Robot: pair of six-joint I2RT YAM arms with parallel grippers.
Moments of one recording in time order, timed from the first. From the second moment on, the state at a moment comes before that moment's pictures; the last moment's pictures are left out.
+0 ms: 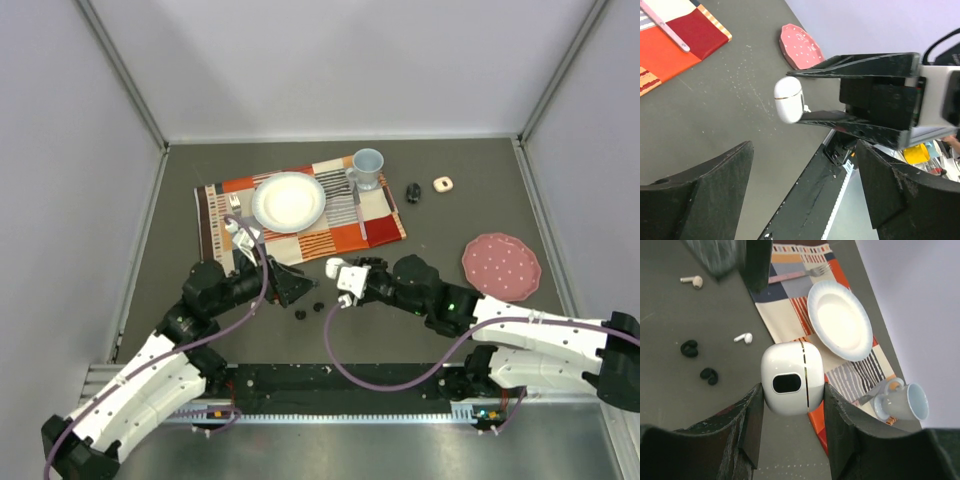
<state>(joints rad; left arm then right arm) -0.58 0.56 0.46 0.00 0.47 -0.72 1.09 1.01 0.63 0.11 0.03 -0.64</state>
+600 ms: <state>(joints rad) -0.72 0.77 0.42 0.24 0.27 -0.68 1.12 1.03 0.63 0.22 0.01 -0.54</state>
